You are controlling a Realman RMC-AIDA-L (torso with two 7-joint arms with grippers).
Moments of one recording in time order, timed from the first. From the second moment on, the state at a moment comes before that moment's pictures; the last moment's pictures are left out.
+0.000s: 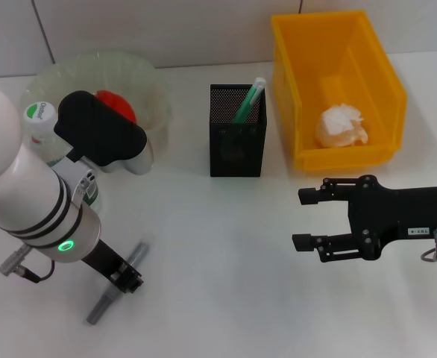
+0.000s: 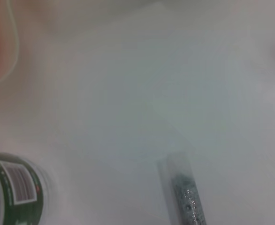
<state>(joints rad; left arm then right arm) -0.59 -2.08 1.80 1.32 2.66 1.45 -2.88 0.38 2.08 -0.84 -0.86 -1.93 -1.67 1.34</state>
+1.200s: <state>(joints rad) -0.59 -2.08 1.79 1.32 2.65 1.46 -2.88 0.38 2.08 -0.84 -0.87 -1.93 -1.67 1.34</state>
